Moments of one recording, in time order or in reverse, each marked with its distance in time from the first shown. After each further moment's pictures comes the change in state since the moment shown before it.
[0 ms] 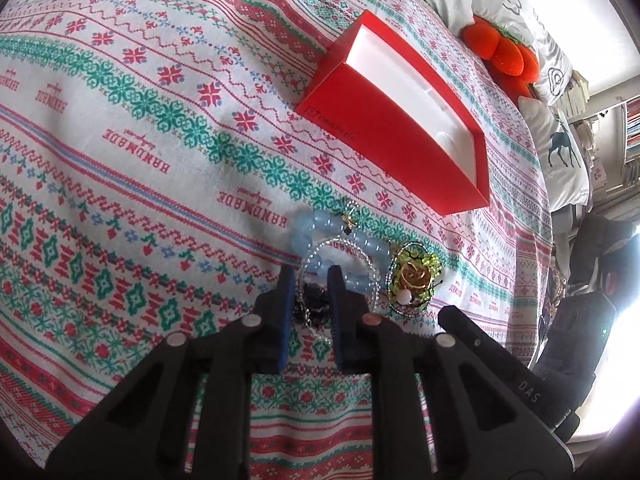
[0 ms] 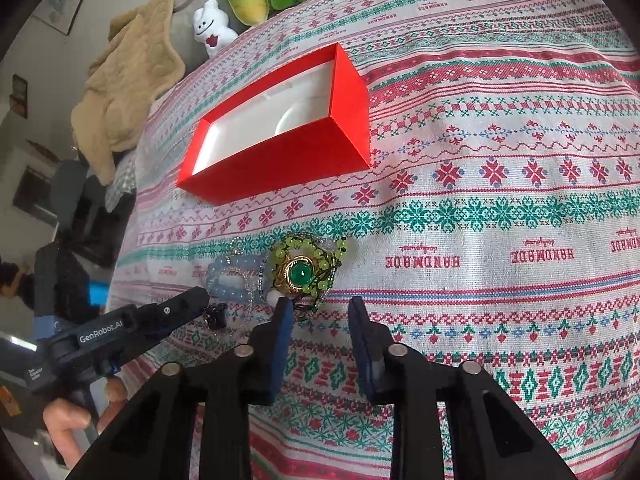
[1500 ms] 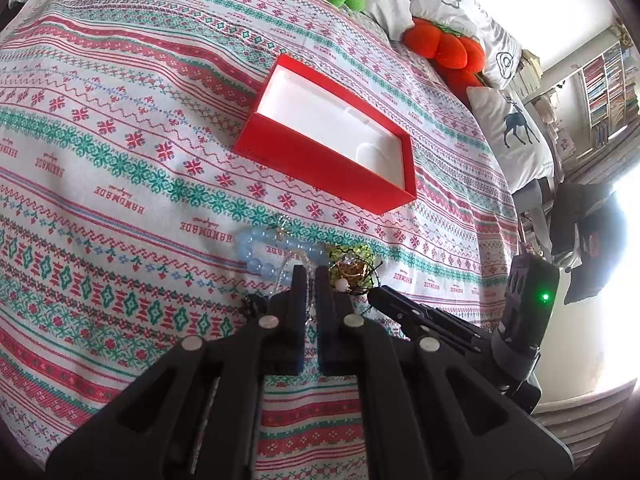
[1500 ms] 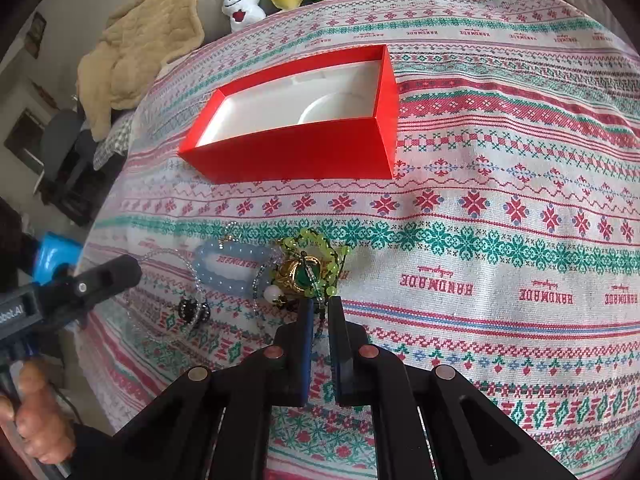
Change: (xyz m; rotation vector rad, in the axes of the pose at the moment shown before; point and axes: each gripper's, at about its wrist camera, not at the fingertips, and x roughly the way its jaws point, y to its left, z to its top) left arm -0.046 -0.028 -0.005 0.158 -0.082 -0.083; right arm 0.012 0.026 -0.002 -0.183 0.005 -0.111
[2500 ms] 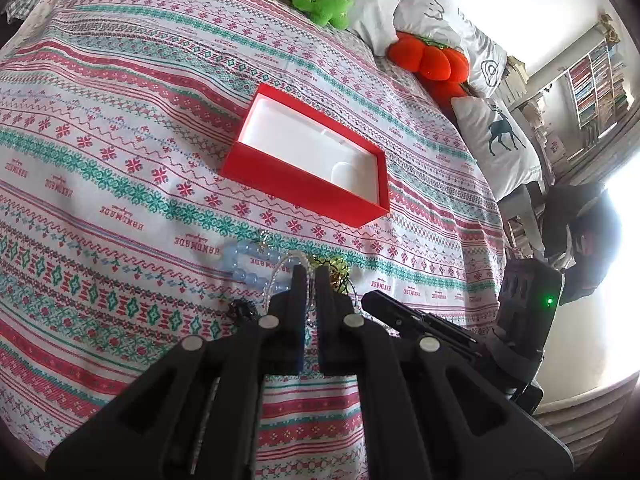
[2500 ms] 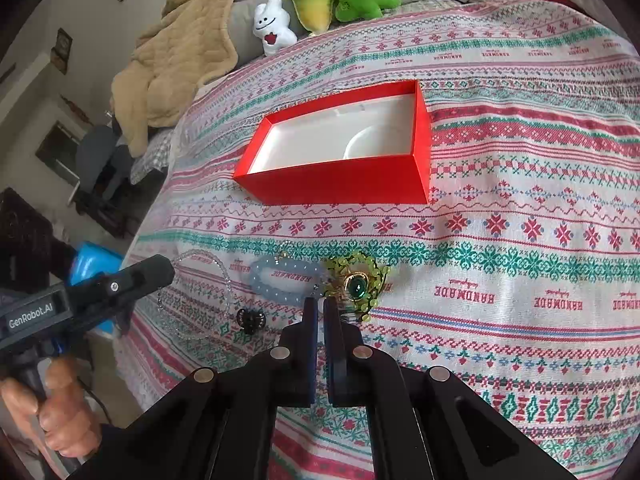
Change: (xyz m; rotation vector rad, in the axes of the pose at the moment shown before) left arm -0.026 -0.015 0.000 0.024 -0.054 -0.016; right arm -0.029 0.007 0.002 -0.008 -0.064 0.135
